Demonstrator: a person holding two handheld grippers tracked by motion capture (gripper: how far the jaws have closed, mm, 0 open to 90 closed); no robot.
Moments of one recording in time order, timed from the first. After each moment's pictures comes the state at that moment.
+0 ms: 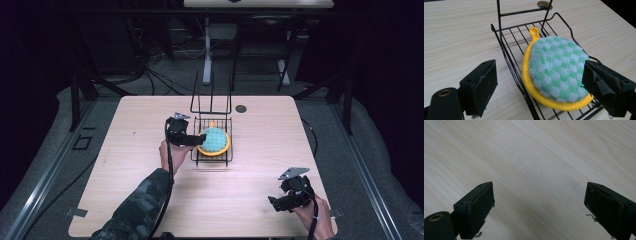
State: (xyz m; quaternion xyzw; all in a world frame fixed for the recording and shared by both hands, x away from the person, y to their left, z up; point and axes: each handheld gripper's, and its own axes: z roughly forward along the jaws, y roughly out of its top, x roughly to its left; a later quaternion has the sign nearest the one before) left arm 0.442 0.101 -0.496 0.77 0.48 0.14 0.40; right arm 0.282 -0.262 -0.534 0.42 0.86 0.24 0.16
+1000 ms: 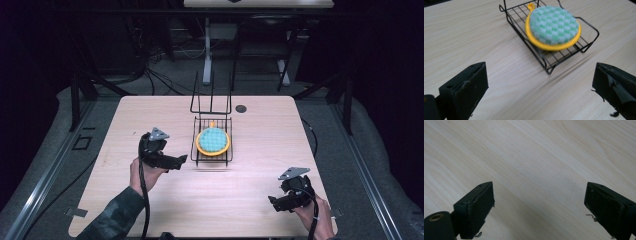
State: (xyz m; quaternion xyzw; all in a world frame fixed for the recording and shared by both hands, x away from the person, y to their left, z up) left arm 0.361 0.159 -0.476 0.81 0.42 0.17 0.38; right arm 0.279 -0.260 -0.530 0.42 0.86 0.24 0.17
